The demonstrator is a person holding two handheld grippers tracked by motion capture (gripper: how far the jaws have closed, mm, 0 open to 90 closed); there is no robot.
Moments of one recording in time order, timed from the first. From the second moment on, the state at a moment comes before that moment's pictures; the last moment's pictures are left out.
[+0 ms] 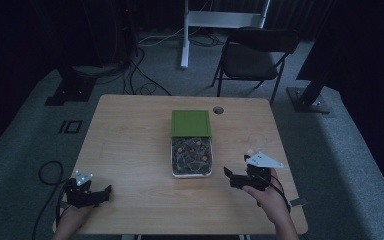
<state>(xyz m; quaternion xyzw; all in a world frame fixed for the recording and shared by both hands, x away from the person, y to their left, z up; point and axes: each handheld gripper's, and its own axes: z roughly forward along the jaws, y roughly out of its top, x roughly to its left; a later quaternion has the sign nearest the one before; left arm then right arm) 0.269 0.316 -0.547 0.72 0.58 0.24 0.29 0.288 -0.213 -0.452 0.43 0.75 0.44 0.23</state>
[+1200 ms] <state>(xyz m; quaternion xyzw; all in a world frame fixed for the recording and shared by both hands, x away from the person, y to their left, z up) 0.269 0.316 -0.547 0.72 0.59 0.24 0.29 0.317 -0.137 -0.440 0.36 0.79 0.45 0.21</state>
